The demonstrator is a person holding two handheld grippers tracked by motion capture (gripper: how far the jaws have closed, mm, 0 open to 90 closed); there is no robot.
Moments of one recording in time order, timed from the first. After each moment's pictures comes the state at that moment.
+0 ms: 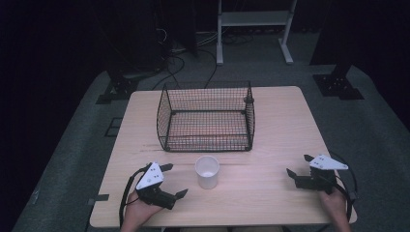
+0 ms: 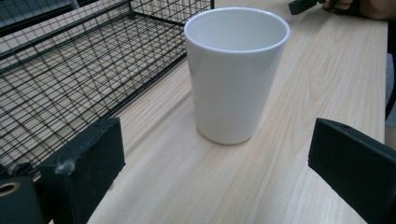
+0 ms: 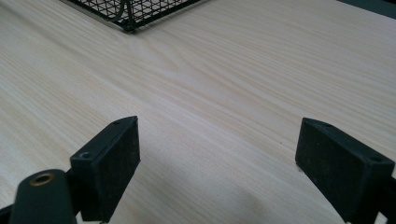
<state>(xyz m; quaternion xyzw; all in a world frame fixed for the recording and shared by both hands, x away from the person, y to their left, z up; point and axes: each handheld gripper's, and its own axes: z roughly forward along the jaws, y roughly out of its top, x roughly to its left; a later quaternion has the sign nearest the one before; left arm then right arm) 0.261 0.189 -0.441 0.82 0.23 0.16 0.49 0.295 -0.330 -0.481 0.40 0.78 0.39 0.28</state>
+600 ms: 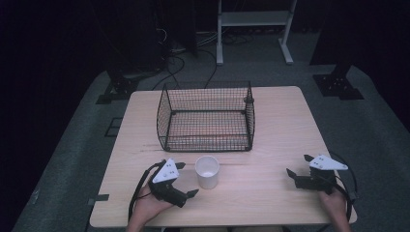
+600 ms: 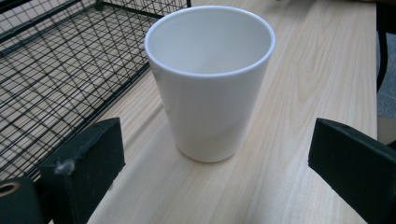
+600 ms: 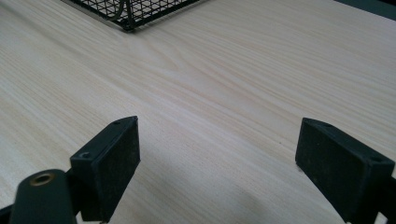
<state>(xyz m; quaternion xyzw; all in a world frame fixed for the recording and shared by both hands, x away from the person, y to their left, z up) 0.274 0.158 -0.437 0.85 0.20 0.13 0.46 0.295 -0.329 -0.481 0.39 0.78 0.39 0.28</state>
